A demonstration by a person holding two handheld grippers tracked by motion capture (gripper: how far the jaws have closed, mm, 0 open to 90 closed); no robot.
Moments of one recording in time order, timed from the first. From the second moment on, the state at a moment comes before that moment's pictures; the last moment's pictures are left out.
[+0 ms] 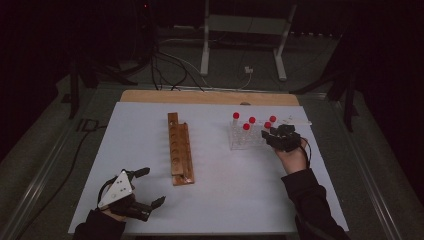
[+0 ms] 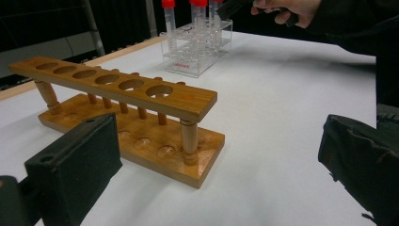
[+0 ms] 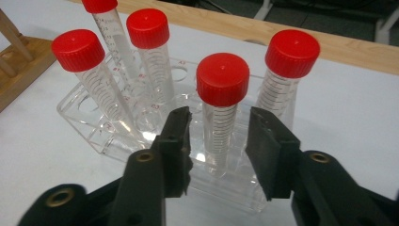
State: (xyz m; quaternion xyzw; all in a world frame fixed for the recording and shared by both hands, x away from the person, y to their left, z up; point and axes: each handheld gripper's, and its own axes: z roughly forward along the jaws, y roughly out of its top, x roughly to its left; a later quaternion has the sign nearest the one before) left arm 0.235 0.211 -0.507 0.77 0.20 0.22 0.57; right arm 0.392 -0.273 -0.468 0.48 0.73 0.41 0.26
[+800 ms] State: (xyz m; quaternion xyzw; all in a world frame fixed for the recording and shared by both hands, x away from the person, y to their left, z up) left arm 0.236 0.212 -0.507 0.77 0.21 0.22 0.56; right arm 0.391 -0.268 -0.461 0.46 0.74 0.41 0.29
